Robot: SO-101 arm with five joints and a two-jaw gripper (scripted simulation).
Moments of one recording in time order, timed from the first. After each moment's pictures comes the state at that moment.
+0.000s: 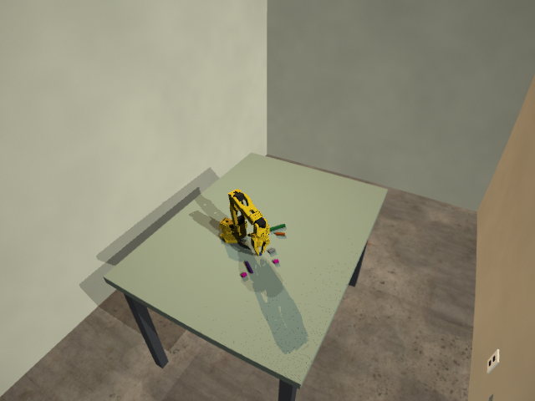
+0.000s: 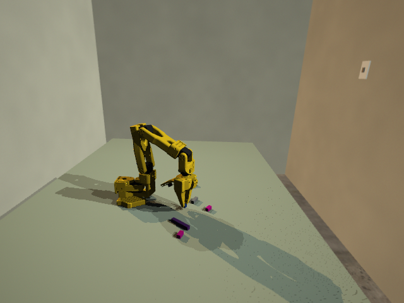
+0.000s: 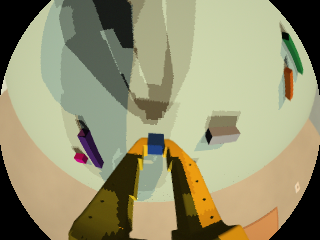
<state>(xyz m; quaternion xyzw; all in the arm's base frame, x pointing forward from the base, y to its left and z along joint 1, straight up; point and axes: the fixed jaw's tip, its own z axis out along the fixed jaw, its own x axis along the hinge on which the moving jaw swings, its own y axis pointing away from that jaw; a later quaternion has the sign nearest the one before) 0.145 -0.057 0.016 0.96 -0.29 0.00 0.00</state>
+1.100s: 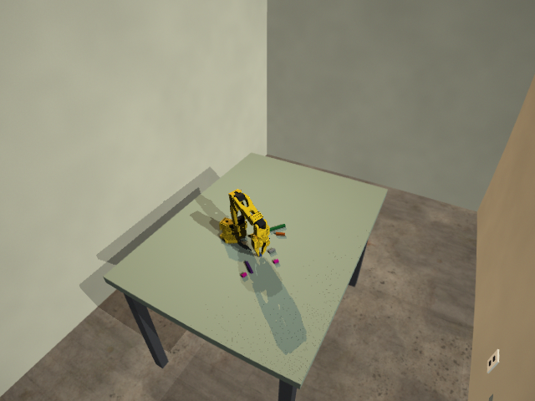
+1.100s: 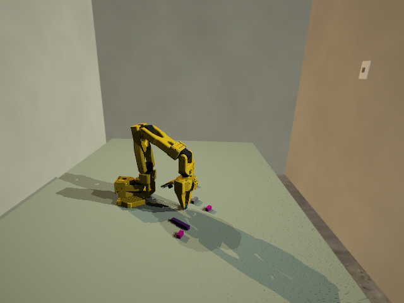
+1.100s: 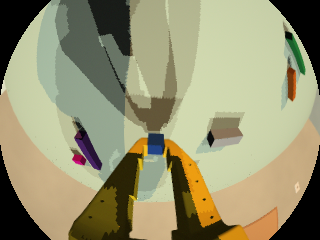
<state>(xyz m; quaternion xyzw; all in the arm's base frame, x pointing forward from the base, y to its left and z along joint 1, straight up) 0.147 -0.058 0.011 0.96 -0.29 0.00 0.00</state>
